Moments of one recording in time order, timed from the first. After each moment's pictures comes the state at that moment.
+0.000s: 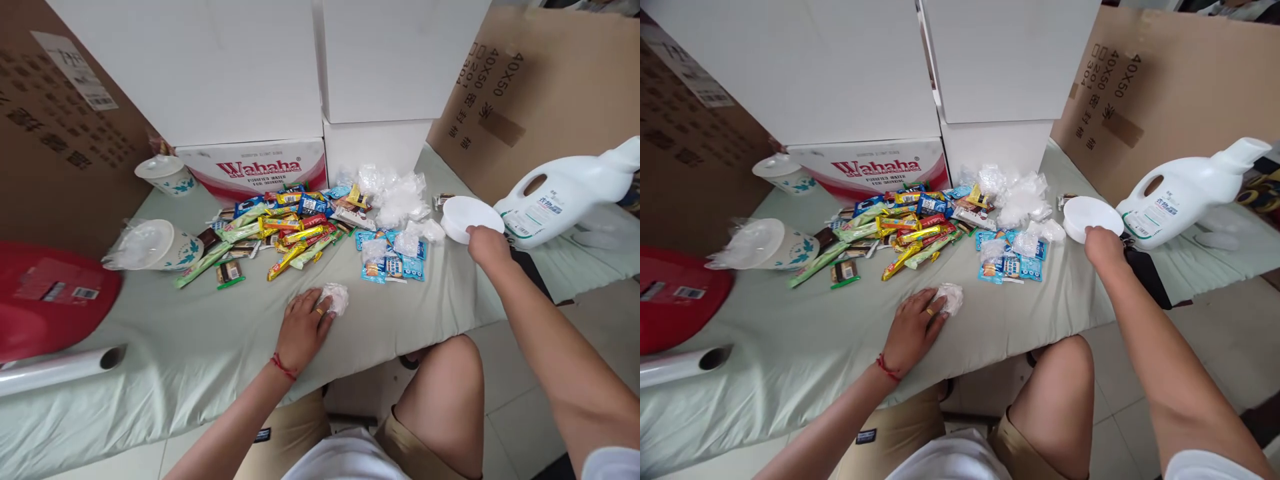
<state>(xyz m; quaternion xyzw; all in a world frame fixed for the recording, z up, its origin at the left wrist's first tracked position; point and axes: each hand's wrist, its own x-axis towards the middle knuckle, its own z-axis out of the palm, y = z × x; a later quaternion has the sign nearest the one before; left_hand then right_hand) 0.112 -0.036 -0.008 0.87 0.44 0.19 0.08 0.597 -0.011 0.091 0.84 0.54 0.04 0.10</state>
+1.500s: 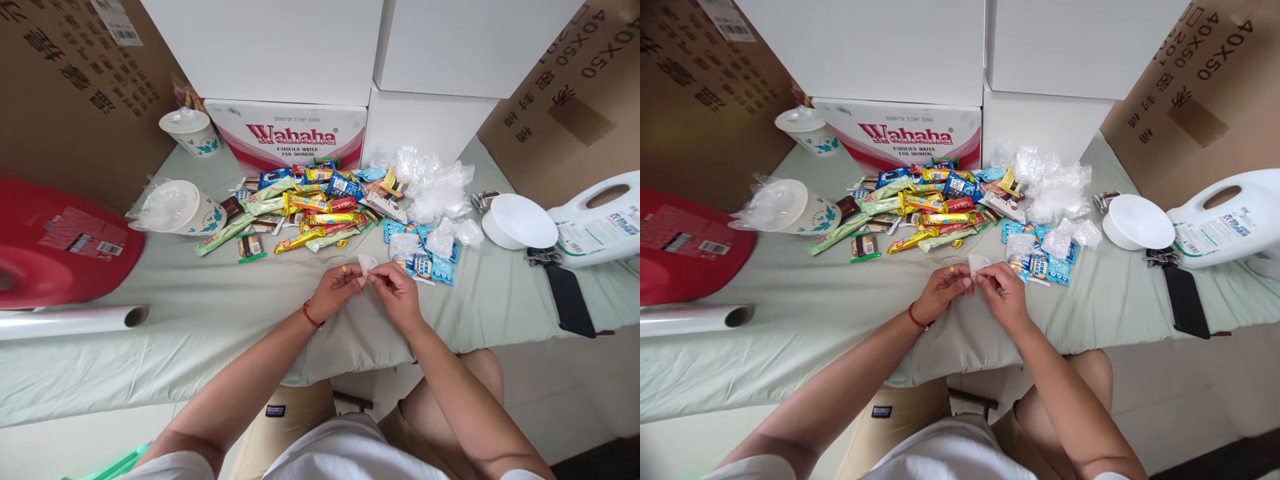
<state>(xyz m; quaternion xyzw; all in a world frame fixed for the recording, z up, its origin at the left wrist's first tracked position) 0.149 0.014 0.015 0.52 0.30 0.39 0.70 0.319 -0.035 0.028 0.54 0.60 -0.30 -0.50</state>
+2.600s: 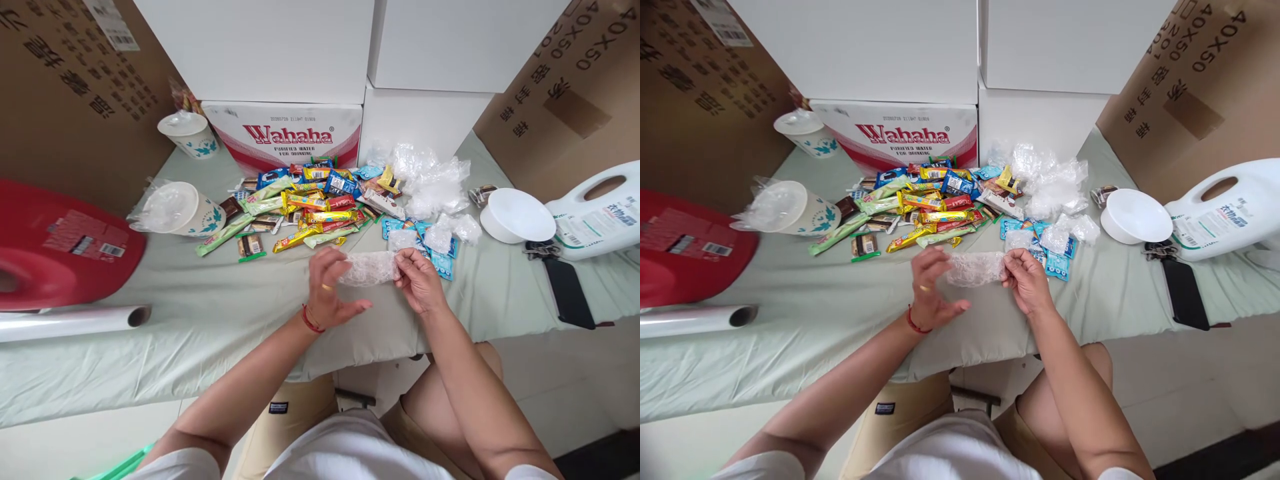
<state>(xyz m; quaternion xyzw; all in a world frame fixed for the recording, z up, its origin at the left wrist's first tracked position) 0.139 0.002 0.013 0.74 0.37 0.51 0.21 0.346 -0.024 0.047 0.51 0.29 -0.56 -0.59</state>
